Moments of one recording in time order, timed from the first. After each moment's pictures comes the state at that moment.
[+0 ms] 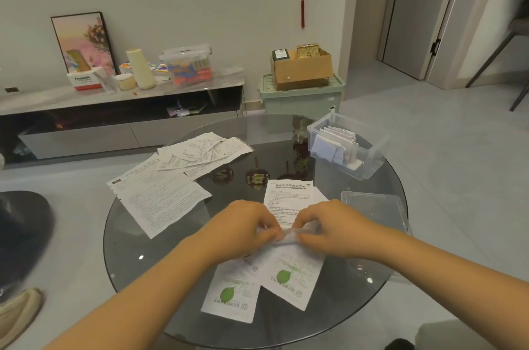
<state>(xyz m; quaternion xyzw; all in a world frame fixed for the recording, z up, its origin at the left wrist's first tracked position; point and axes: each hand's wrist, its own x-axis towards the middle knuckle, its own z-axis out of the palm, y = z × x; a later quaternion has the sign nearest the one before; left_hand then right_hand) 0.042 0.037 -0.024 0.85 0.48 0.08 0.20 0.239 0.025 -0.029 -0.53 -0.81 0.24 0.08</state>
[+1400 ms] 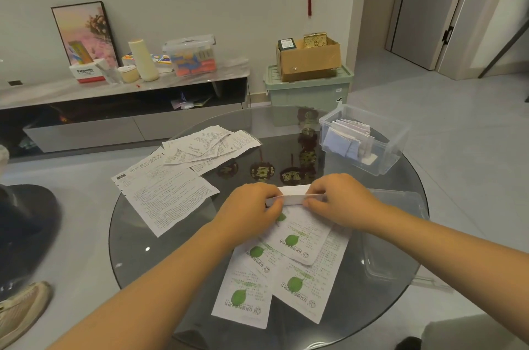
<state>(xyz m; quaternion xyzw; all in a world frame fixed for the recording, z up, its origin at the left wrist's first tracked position) 0.041 0.067 -0.043 0.82 0.53 0.16 0.14 0.230 0.066 -0.037 -0.58 -0.79 0.15 0.14</state>
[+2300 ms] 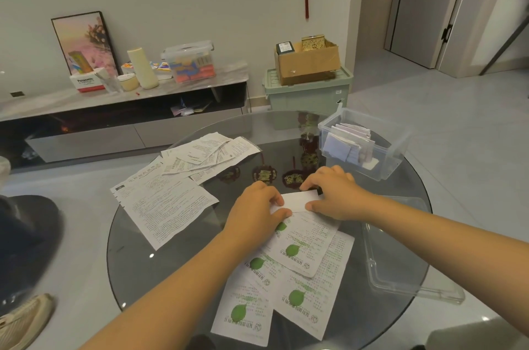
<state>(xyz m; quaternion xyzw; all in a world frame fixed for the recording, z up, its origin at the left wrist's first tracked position) 0.052 0.083 -0.059 0.78 0.58 0.19 0.15 0.232 0.098 -0.044 -0.61 -0.78 0.16 0.07</state>
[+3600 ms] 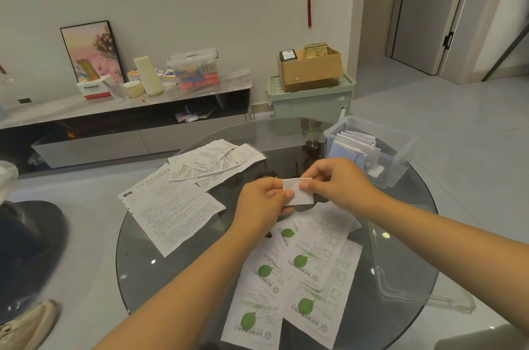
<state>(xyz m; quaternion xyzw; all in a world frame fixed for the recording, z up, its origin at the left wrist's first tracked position) 0.061 0.081 -0.032 0.55 0.55 0.42 0.46 0.222 0.091 -0.015 -0.56 -0.69 0.31 0.34</state>
